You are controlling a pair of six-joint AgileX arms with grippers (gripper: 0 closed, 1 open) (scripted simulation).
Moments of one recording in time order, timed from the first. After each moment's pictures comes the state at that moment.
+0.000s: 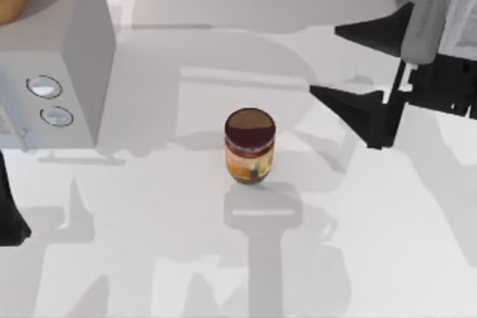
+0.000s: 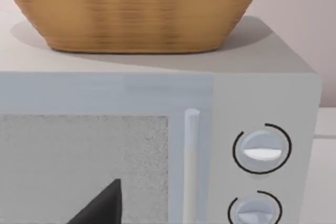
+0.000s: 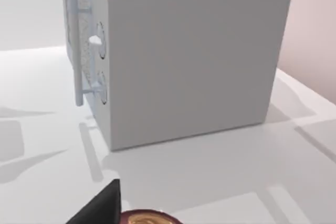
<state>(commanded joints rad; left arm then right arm) 0.00 0.00 0.00 0.00 0.00 0.00 0.22 1.76 0.76 0.87 -0.93 -0.16</state>
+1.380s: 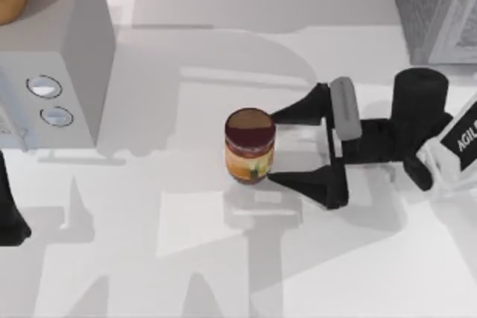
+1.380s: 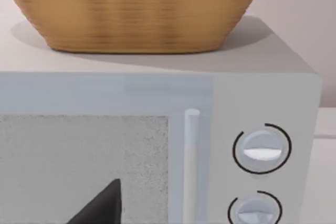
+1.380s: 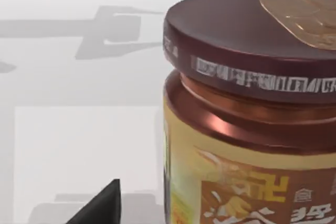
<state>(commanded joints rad) 0.00 0.00 0.00 0.00 0.00 0.00 0.29 2.41 1.03 1.09 -1.23 -0.27</state>
